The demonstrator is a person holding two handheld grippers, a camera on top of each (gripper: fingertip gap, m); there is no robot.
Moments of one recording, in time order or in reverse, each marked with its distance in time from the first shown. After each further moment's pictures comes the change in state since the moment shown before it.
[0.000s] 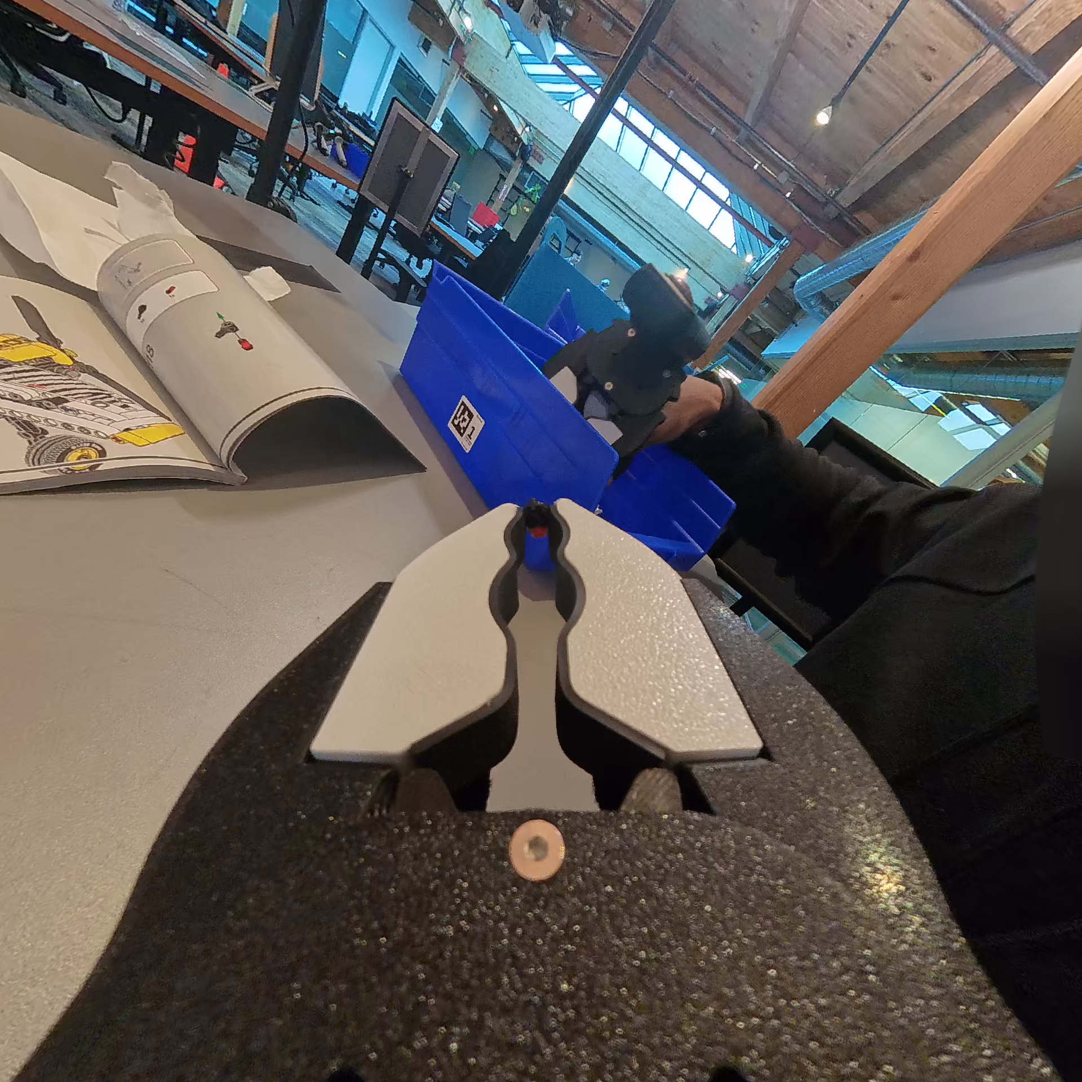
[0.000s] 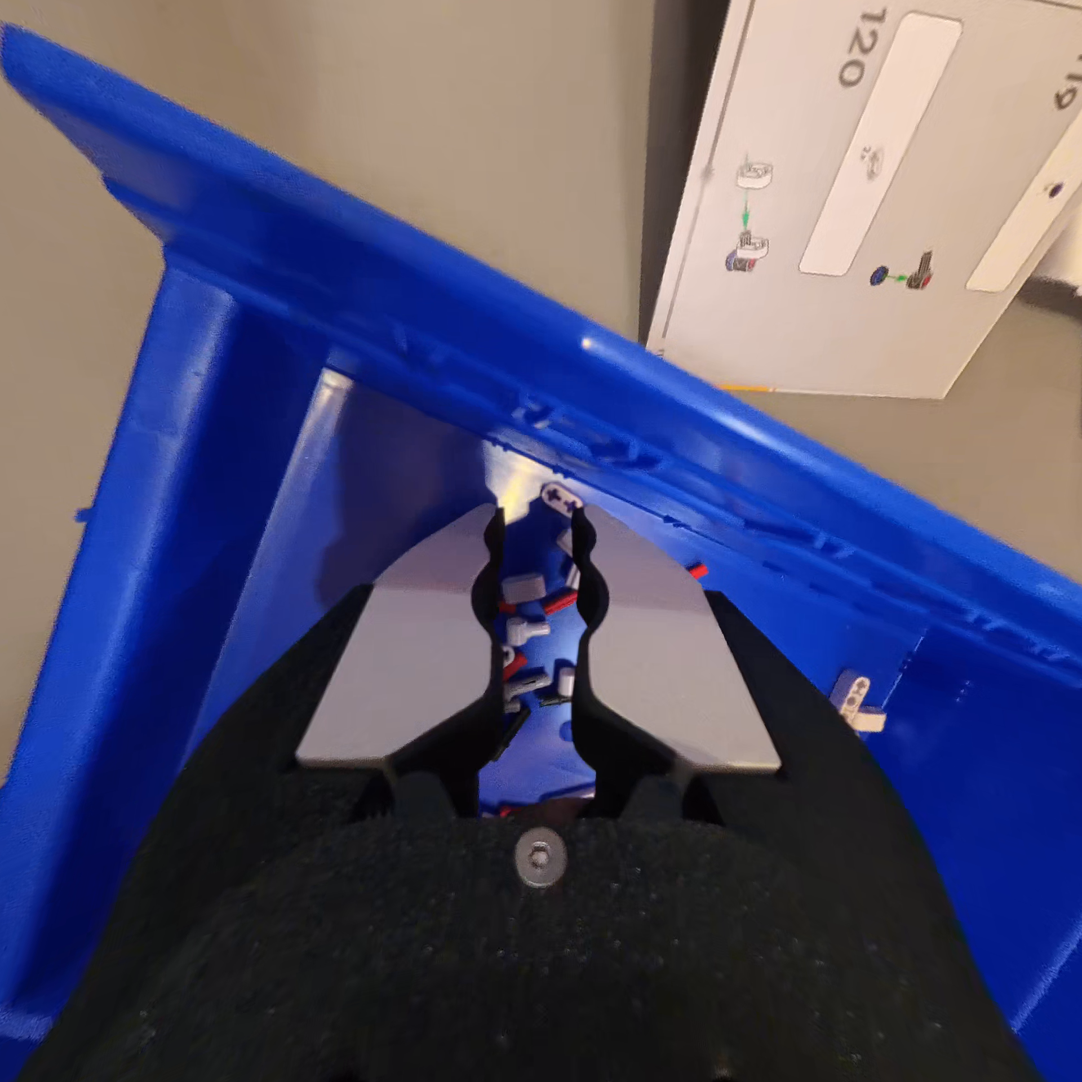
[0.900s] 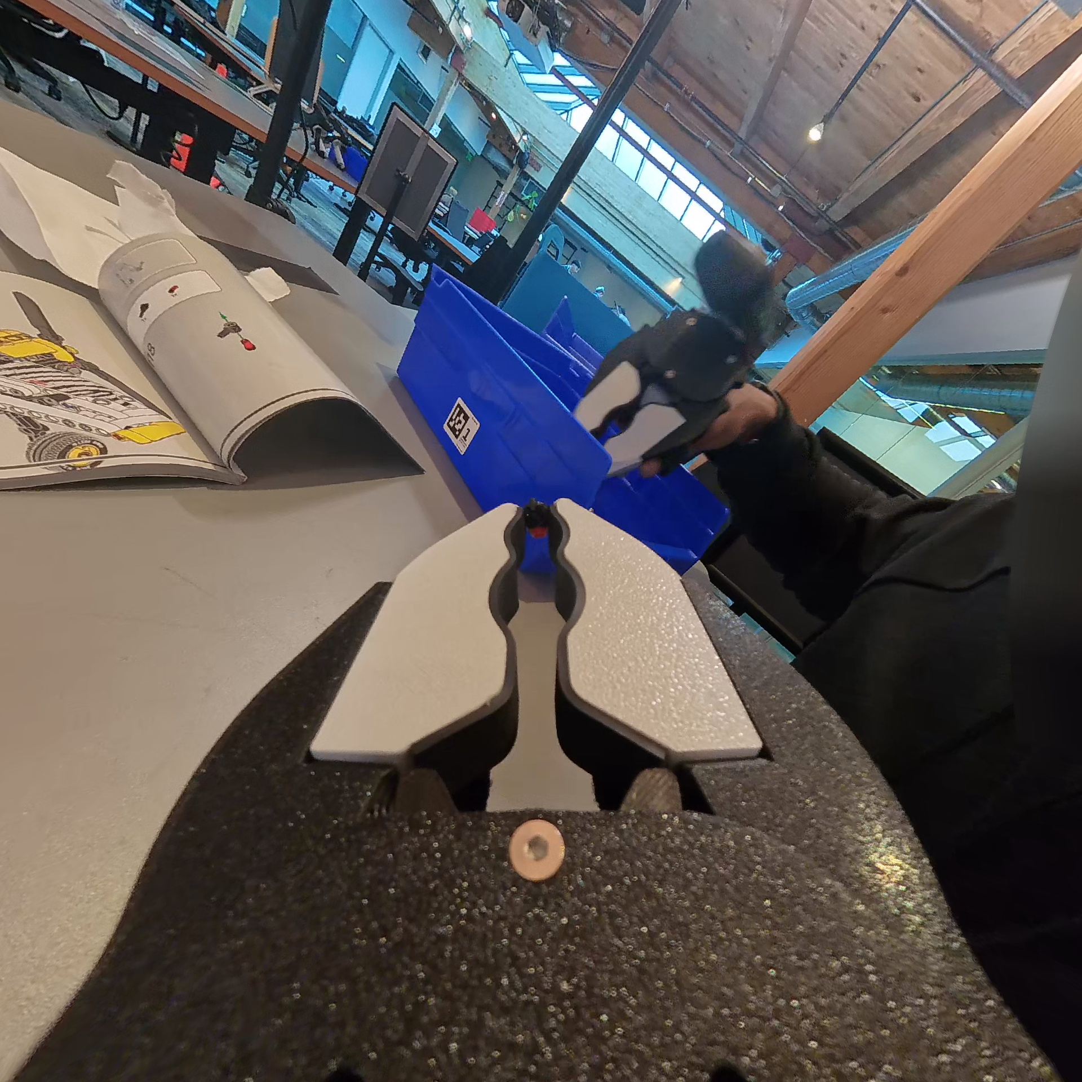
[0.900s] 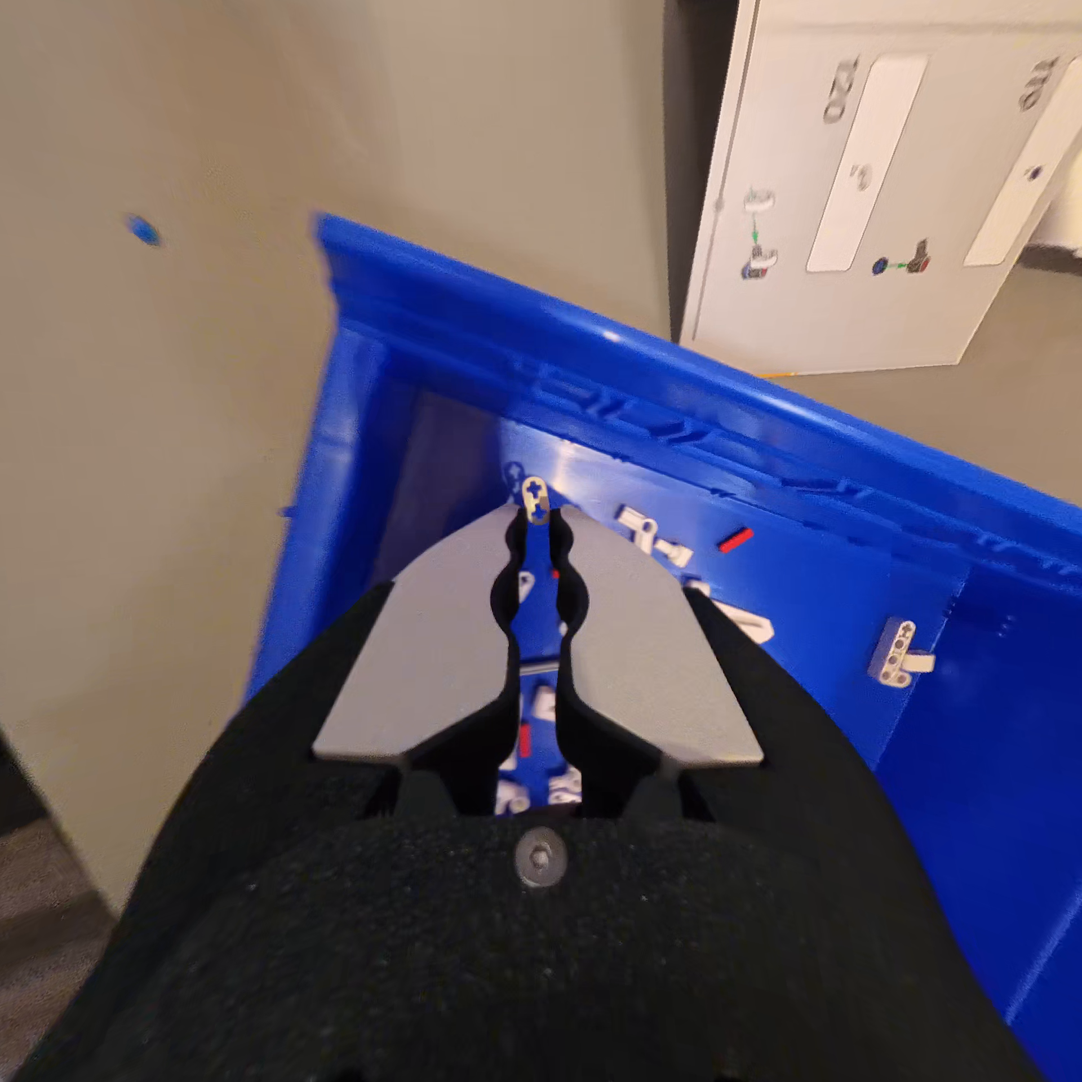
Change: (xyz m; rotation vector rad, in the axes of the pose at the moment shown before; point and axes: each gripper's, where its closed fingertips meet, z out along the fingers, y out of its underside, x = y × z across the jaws) left arm -0.001 -0.002 -0.002 0.010 0.008 -0.019; right arm -0.025 -0.015 -0.036 0.028 -0.033 0.128
